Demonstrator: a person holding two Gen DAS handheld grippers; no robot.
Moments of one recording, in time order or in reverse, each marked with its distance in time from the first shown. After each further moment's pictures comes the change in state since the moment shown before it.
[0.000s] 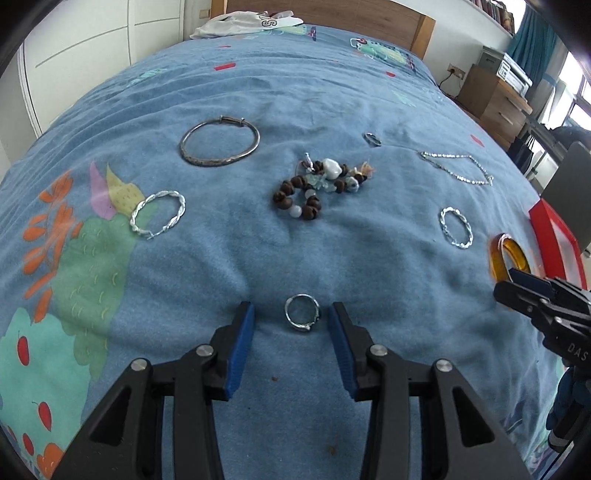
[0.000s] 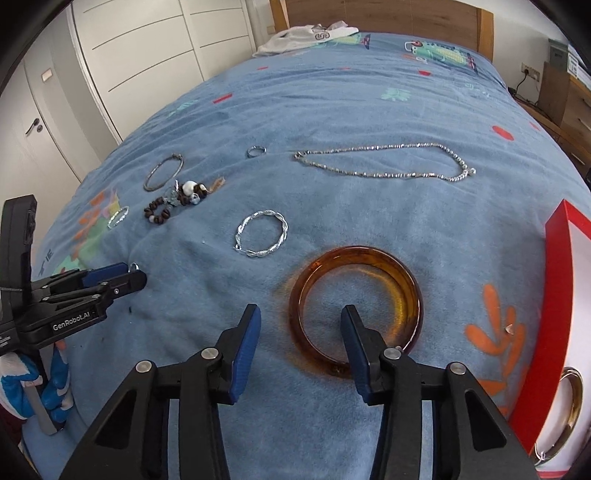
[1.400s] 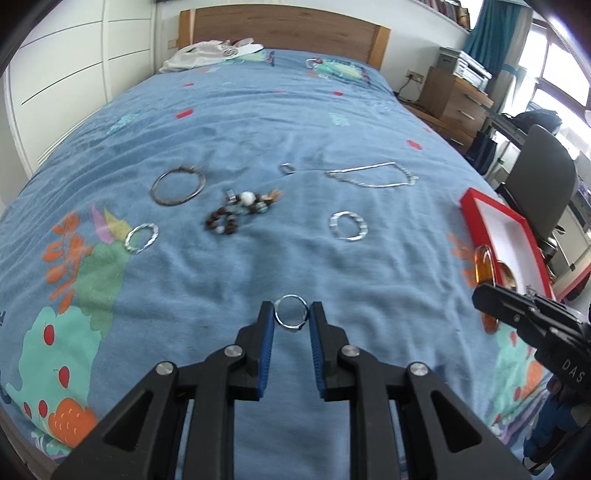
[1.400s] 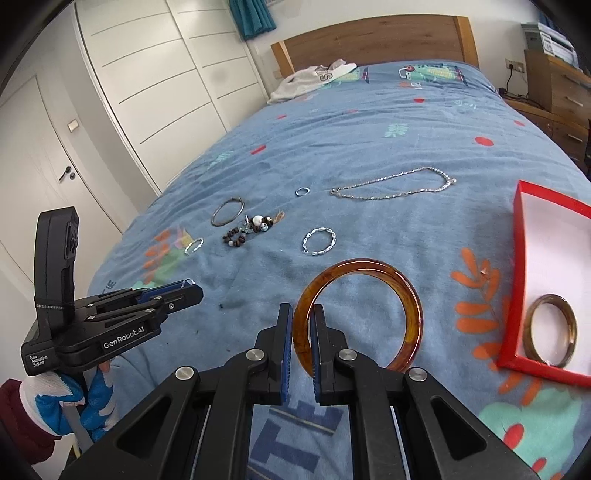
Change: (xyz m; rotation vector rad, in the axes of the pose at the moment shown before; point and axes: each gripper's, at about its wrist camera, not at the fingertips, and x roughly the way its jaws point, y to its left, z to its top) left arm -0.091 -0.063 -0.020 0.094 -0.081 -0.089; right arm -0.102 0.016 -0.045 0.102 -0.180 0.143
